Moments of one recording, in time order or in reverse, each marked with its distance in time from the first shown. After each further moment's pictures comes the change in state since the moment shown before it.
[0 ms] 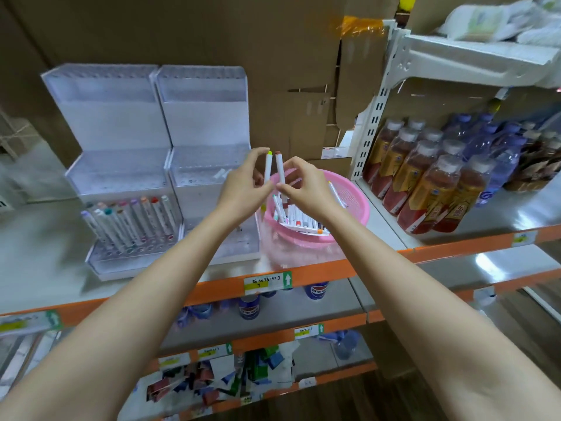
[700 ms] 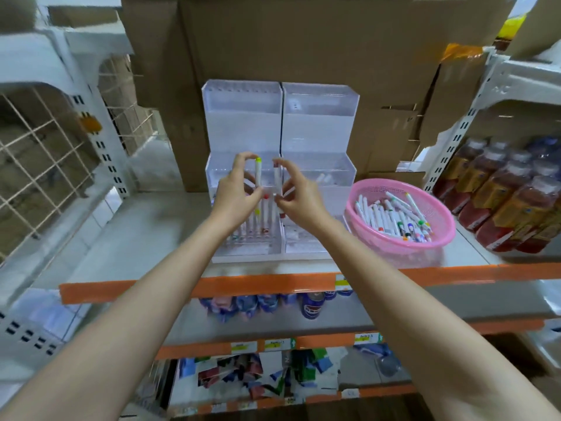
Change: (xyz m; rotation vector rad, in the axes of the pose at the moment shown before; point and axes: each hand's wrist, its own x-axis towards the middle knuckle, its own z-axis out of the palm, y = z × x) left_hand -0.059 -0.092 -0.171 -0.008 0.173 -0.022; right_hand -0.010 -0.114 0.163 0.012 -0.093 -0.157
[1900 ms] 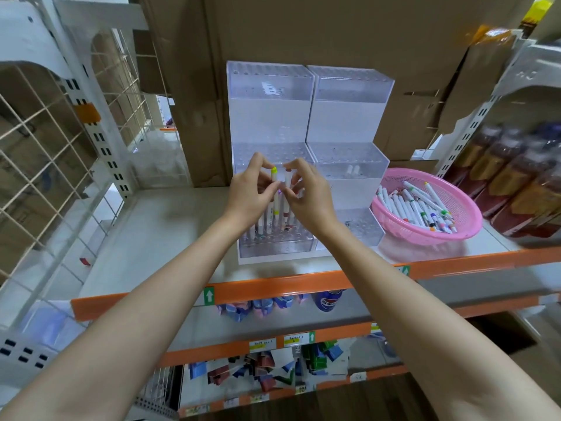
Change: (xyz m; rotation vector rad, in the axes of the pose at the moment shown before) left_hand 0.015 -0.059 -0.017 -0.079 -0.014 0.162; right_hand 0.012 -0.004 0.061 -0.161 0.224 -0.075
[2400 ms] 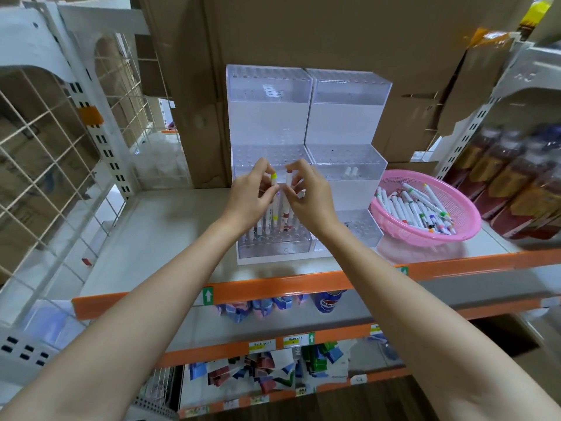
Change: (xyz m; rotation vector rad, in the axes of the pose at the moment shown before) left_hand -0.002 0.001 -0.001 0.124 -0.057 0.067; right_hand 0.000 0.004 -0.004 0.020 0.006 -0.009
